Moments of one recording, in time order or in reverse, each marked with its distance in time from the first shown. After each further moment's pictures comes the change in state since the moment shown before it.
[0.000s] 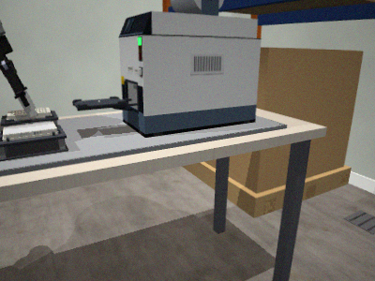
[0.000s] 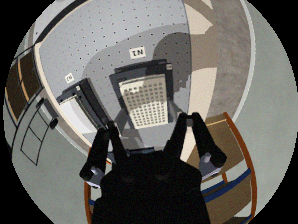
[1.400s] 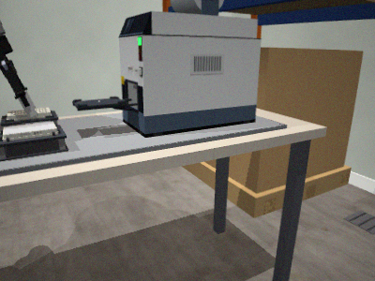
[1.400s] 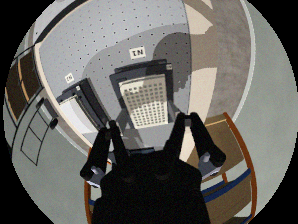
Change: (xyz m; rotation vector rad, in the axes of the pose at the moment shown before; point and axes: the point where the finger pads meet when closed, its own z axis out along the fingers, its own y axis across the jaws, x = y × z) arm 0.000 0.000 0.000 0.000 0.000 0.000
